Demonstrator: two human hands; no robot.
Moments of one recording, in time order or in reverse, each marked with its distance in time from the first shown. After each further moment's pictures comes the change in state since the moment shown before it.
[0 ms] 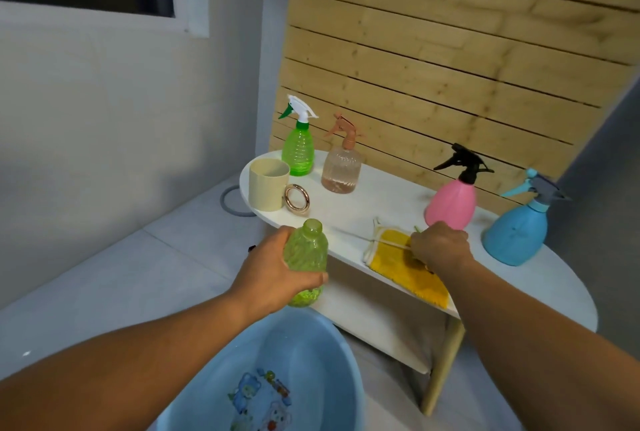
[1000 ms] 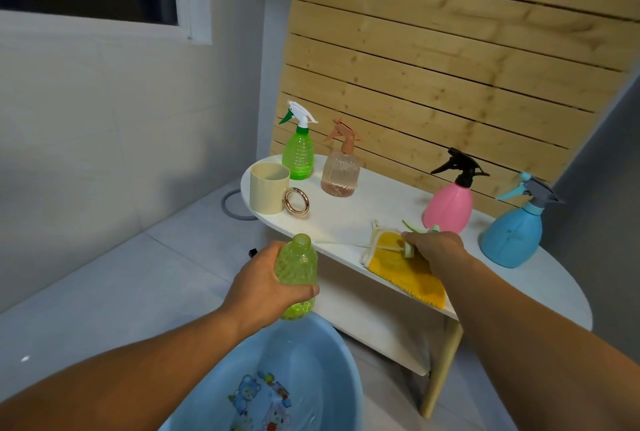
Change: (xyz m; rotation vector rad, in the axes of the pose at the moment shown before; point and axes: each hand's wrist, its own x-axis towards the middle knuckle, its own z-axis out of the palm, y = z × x) left_hand -0.016 -0.016 -0.002 0.004 0.007 -0.048; right_hand 0.013 0.006 0.005 0.425 -0.073 0.193
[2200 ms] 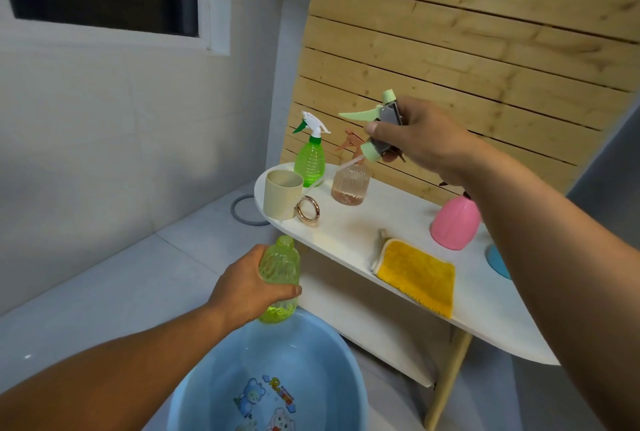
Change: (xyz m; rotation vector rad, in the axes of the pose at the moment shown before) left_hand -0.002 -0.014 -0.039 0.098 0.025 -0.092; right_hand -0.162 -0.152 -0.081 0.063 -0.262 -1.093
